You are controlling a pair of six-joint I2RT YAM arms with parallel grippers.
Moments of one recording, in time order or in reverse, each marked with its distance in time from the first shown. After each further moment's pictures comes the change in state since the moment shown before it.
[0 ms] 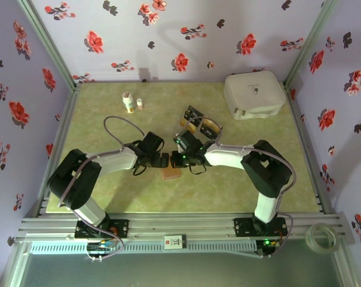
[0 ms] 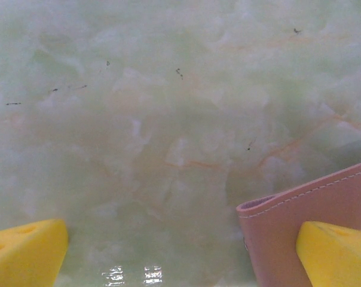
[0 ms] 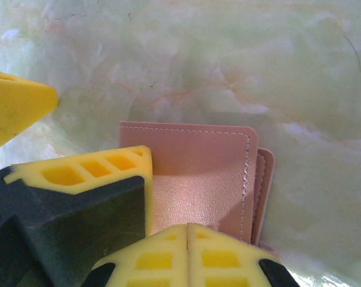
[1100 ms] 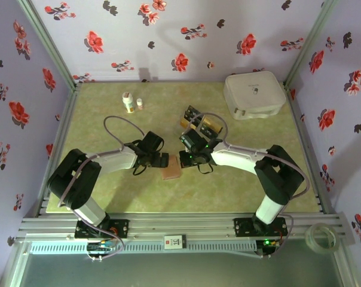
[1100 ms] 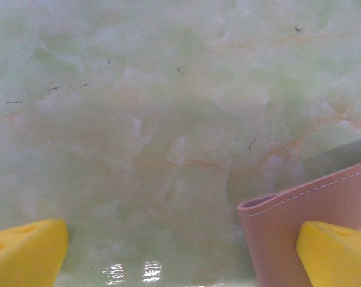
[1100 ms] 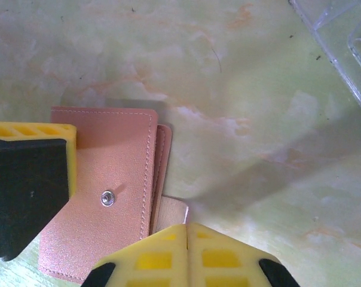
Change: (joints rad) left arm 0.003 0.000 0.007 -0.013 0.008 0.000; right arm -0.017 -0.120 0.000 -0.219 0.181 -0.116
